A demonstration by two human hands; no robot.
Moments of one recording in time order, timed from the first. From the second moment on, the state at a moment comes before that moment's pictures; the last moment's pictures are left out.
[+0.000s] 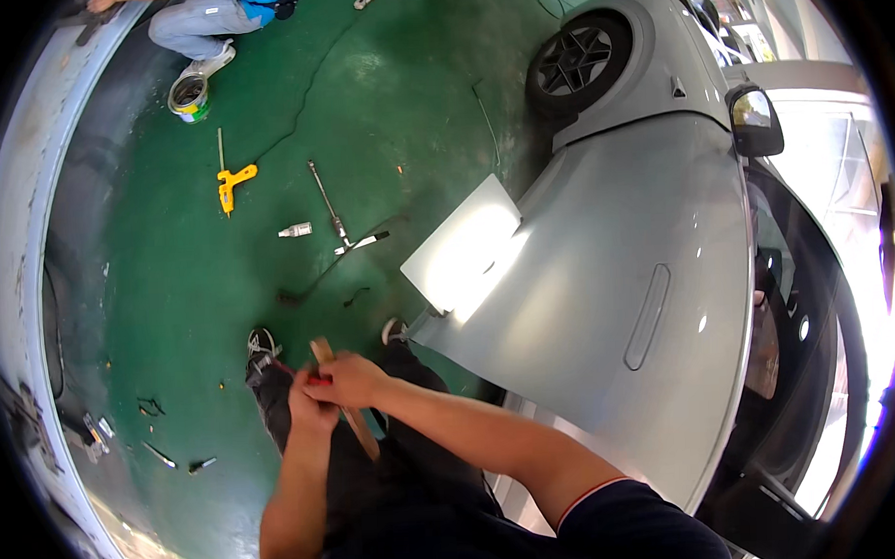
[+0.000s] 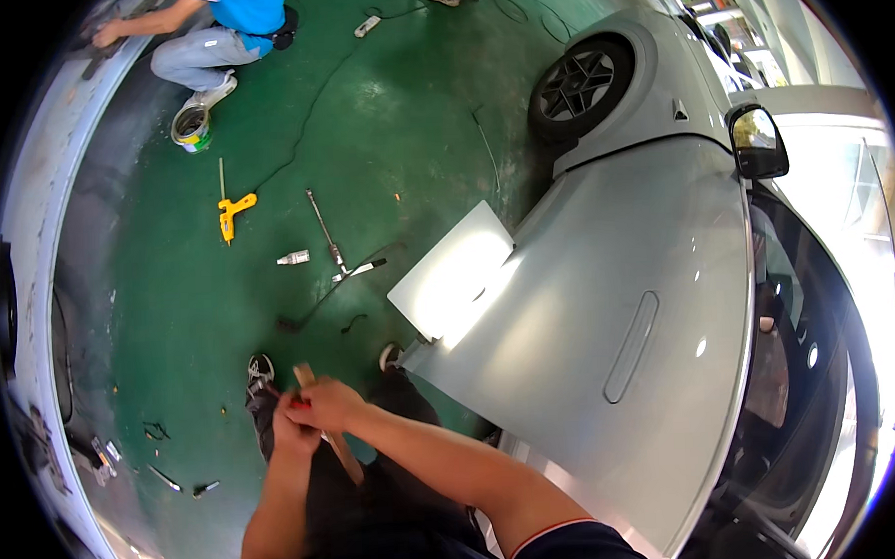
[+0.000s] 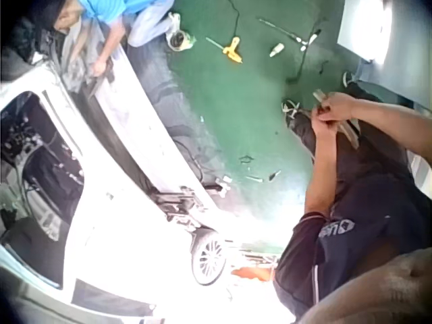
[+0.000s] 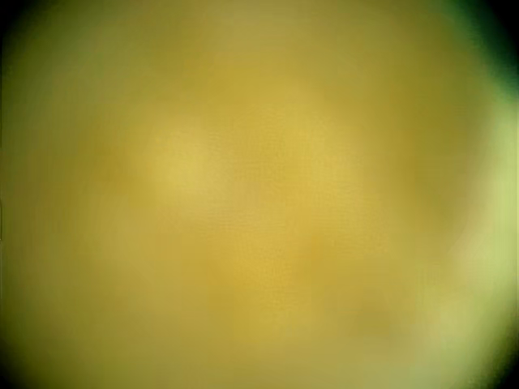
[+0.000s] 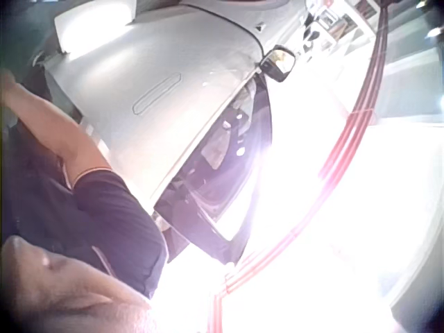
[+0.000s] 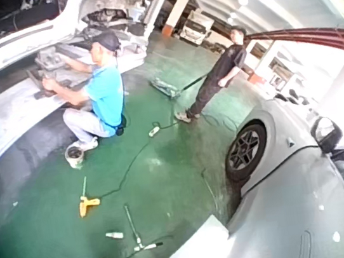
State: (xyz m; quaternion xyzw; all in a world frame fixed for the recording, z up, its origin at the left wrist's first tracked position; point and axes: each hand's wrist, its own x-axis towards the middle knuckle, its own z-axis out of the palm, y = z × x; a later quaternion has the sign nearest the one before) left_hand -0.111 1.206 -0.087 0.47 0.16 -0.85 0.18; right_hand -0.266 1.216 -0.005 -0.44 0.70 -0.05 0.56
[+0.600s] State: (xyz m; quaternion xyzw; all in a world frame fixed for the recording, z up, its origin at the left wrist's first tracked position) left_hand -0.304 1.150 0.100 0.28 -0.03 -0.92 0.27; right_hand -0.471 1.154 0.135 -0.53 0.69 -0.19 0.46
